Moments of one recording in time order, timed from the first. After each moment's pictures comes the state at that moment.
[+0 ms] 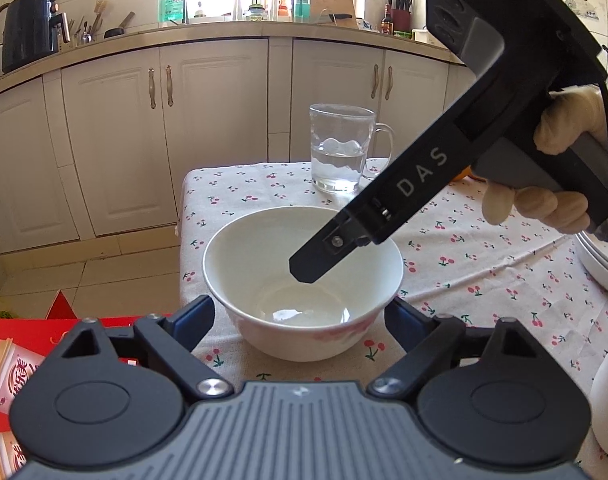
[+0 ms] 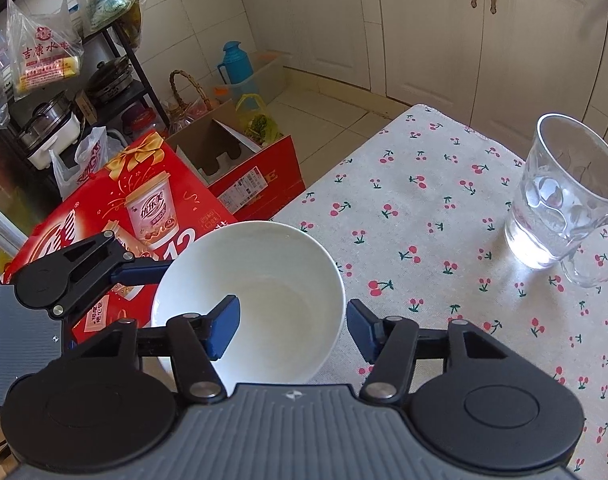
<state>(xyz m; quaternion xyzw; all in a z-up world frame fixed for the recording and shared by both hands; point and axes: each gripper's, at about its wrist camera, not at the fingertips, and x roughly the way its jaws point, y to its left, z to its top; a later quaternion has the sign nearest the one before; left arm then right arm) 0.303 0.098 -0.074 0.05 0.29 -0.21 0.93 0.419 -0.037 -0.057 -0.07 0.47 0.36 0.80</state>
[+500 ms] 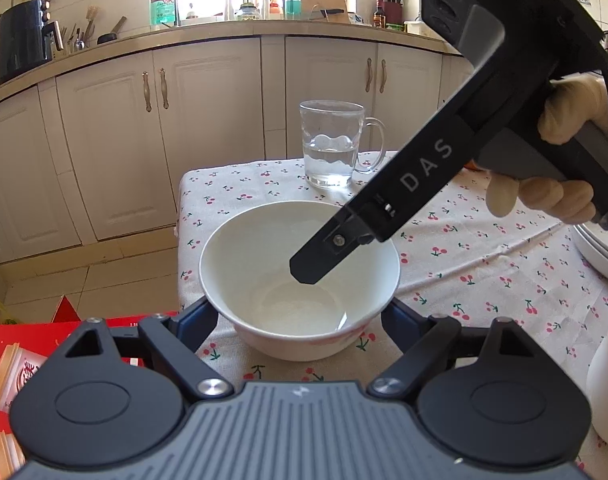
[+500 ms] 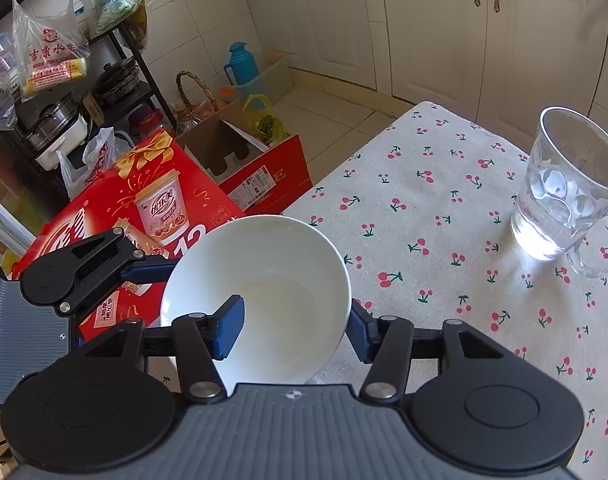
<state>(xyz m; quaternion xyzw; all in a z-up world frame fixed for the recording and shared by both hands) 0.294 0.093 -0.068 0.07 0.29 -0.21 0.93 0.409 -0.040 -0.054 -0.07 0.47 0.37 0.80</state>
